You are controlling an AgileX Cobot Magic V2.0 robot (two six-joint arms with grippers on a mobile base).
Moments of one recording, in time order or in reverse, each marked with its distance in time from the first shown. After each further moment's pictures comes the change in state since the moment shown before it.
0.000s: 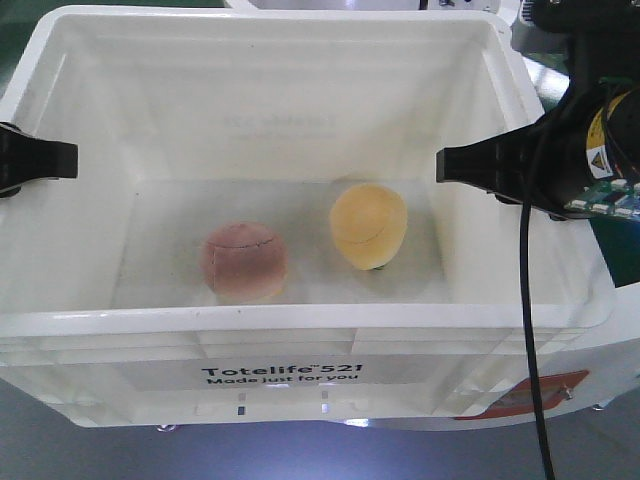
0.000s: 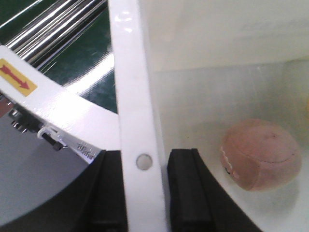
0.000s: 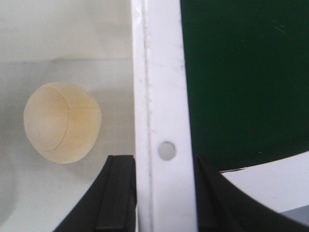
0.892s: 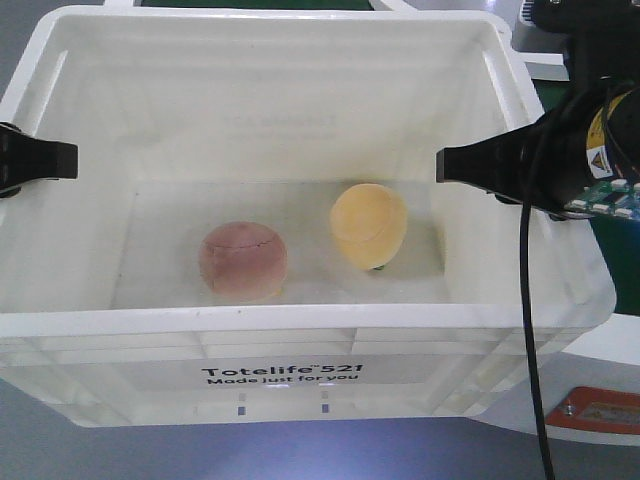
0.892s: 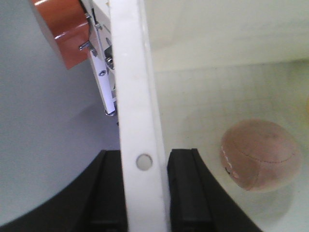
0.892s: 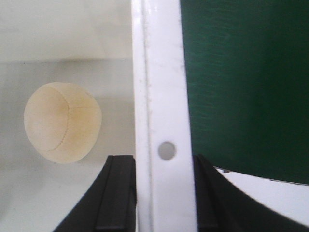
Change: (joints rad) left arm 0.000 0.000 0.000 -0.001 0.002 0.000; right arm 0.000 0.000 0.000 0.000 -0.001 0.000
